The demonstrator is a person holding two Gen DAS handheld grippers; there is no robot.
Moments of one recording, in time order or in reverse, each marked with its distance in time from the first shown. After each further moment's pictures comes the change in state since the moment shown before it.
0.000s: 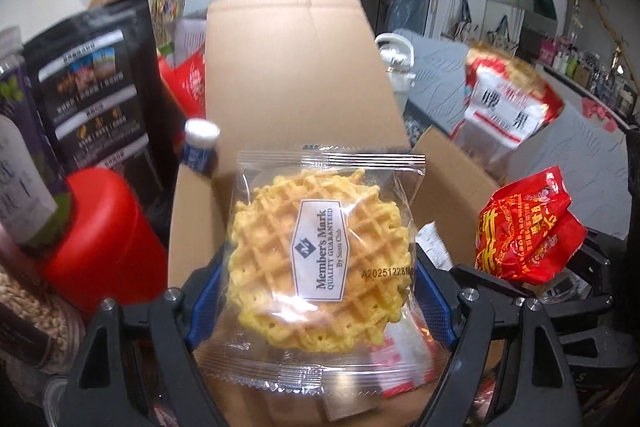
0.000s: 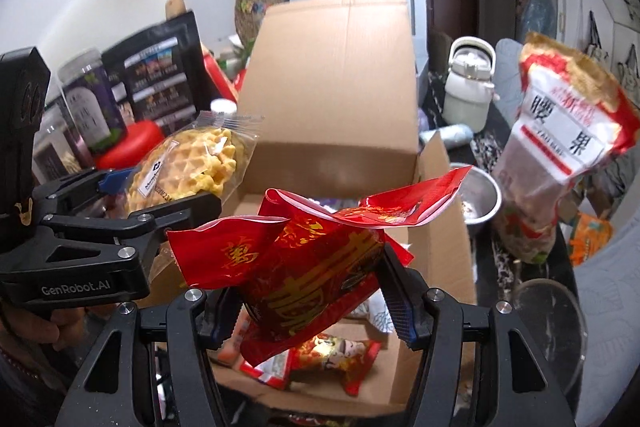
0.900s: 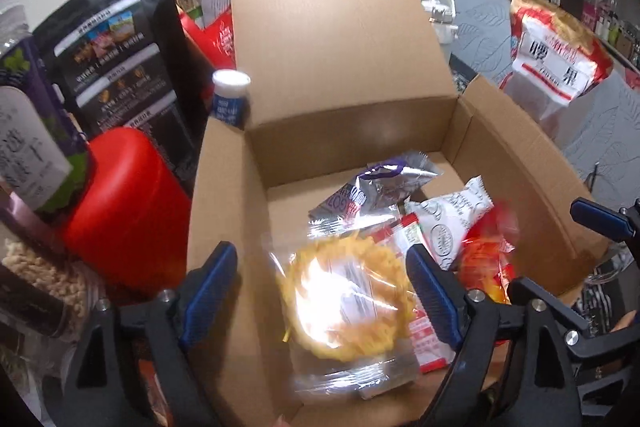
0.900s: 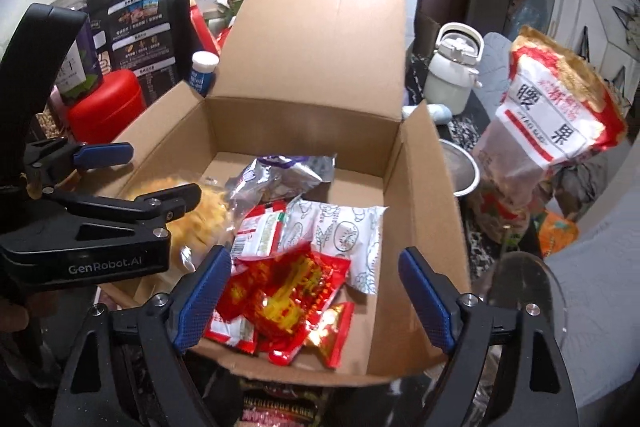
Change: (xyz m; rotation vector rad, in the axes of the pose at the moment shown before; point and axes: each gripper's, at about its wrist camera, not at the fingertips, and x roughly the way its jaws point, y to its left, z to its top) left arm 0.010 -0.005 -0.006 0.005 0.134 0.172; right arm 0.002 0.015 -0.010 -0.070 0.098 -0.146
